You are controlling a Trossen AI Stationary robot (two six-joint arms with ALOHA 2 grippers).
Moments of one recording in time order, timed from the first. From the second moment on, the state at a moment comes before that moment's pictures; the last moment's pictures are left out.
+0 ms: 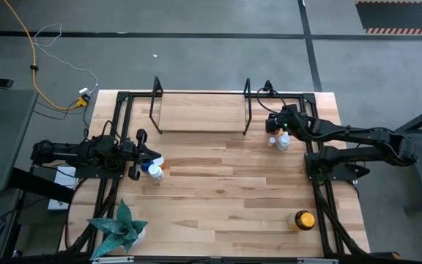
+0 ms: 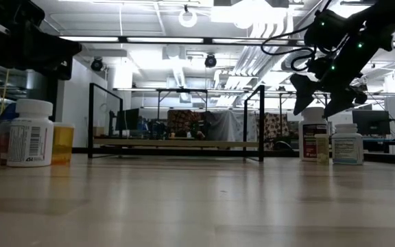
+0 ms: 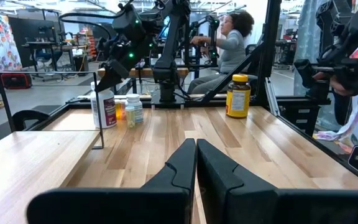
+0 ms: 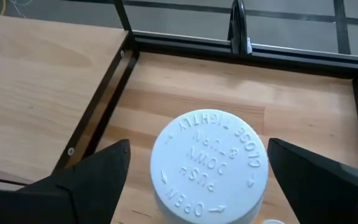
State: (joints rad) left arm 0.07 0.02 0.01 0.01 0.01 0.00; right arm -0.43 0.97 0.51 -0.38 0.56 0.71
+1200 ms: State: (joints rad) left arm 0.07 0.02 0.01 0.01 0.01 0.00; right arm -0.42 0.99 1.09 -0.54 0.60 0.37
